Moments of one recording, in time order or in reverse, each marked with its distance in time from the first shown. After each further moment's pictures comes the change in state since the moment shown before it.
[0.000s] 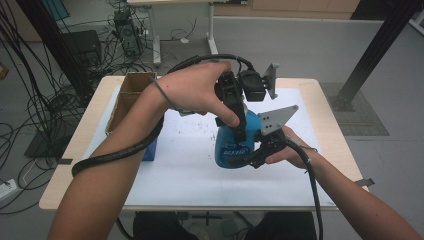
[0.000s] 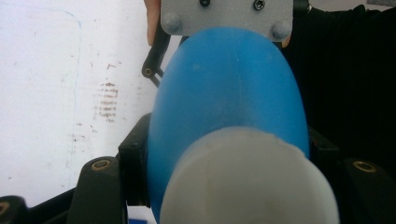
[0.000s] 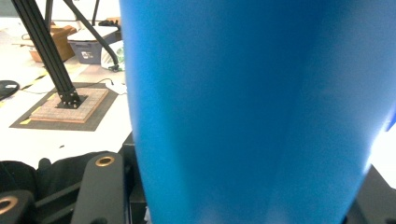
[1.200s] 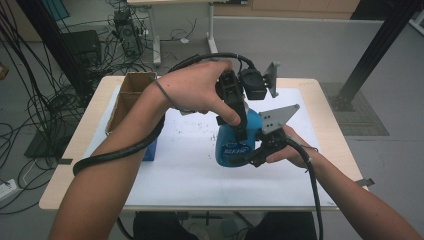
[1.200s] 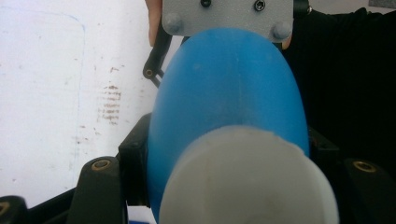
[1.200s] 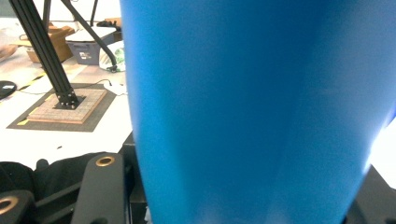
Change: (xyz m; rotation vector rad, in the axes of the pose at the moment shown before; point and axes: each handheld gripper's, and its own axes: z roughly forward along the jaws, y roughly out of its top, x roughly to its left) left arm 0.001 0.002 -0.001 -0.007 0.008 -0.002; right arm -0.001 0.001 -0.002 -0.002 -0.005 0.001
